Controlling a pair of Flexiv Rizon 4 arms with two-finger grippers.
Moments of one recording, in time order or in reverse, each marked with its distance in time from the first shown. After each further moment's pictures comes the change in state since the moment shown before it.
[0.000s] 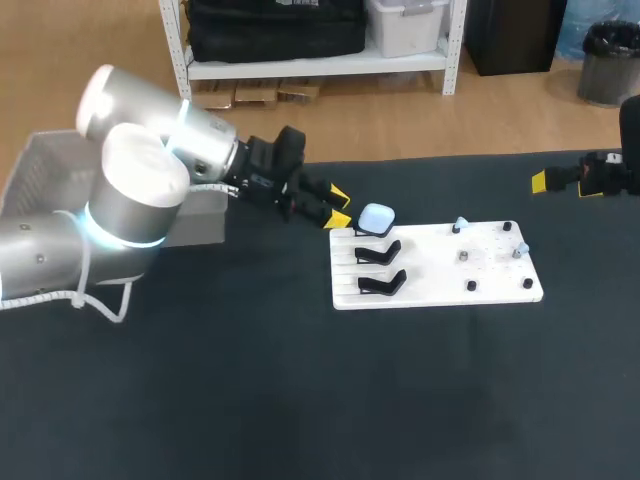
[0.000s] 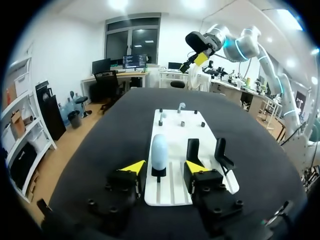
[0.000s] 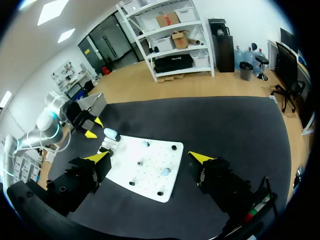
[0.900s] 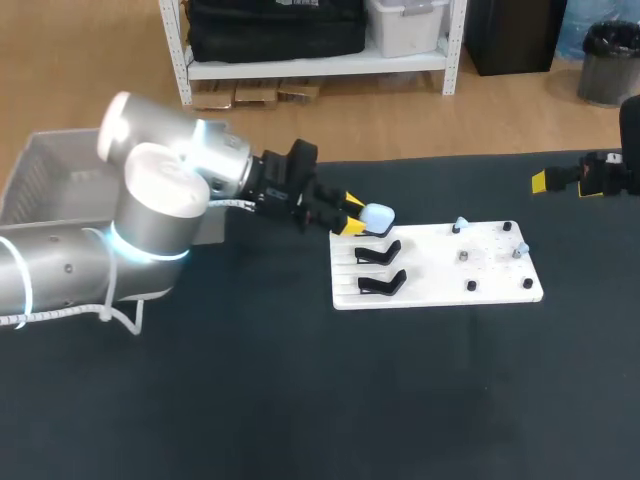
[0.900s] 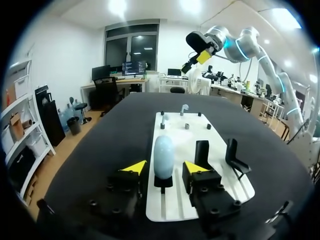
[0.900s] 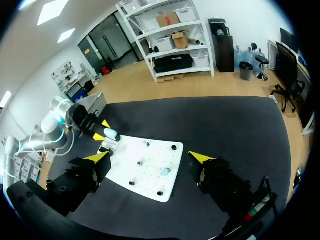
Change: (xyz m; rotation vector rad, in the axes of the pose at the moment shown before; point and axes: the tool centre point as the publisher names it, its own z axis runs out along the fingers) left arm 0.004 0.007 0.030 -0.004 -0.061 0.020; right arm 0.000 0.000 0.000 0.000 0.000 0.000
